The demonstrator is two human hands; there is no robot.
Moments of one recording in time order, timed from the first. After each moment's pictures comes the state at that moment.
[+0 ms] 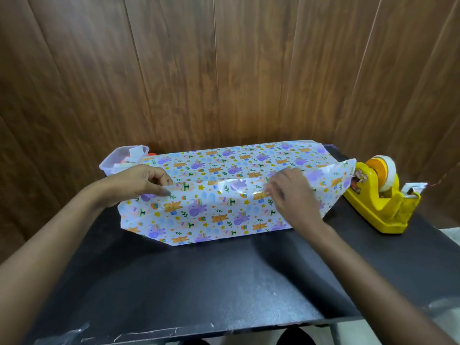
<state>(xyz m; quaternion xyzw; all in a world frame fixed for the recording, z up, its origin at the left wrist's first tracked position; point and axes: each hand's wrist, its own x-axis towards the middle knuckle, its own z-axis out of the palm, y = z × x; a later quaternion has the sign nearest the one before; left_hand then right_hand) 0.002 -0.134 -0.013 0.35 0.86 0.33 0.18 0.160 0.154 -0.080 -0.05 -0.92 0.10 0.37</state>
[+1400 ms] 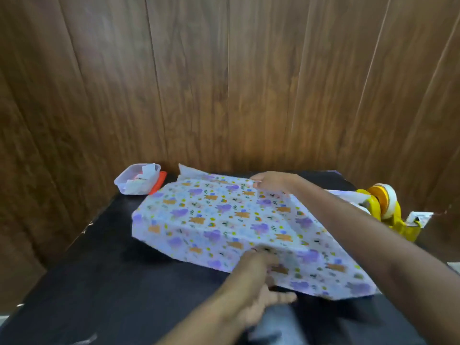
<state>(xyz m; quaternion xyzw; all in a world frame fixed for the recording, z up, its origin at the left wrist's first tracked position) 0.207 -0.022 -0.050 0.06 0.56 0.70 0.43 0.069 0.168 -0.004 -0.14 -0.95 0.25 -0.08</state>
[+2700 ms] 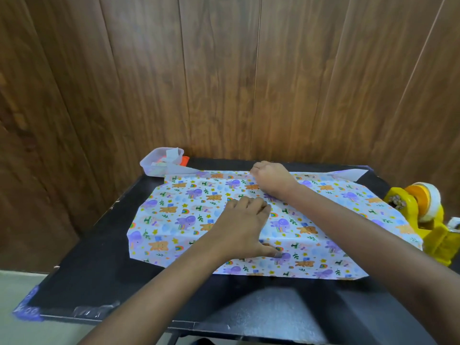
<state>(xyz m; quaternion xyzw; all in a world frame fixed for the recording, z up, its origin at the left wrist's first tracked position) 0.122 -0.040 -0.057 0.46 0.88 0.00 -0.10 0.047 0.124 -0.037 0.10 -0.97 -0.18 0.16</state>
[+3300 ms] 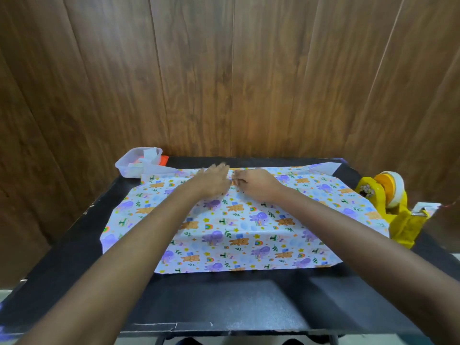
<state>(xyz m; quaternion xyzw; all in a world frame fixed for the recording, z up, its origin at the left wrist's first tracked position) 0.026 -0.015 -0.034 0.34 0.94 0.07 0.05 0.072 0.127 -0.046 0.05 -0.99 0.06 0.10</state>
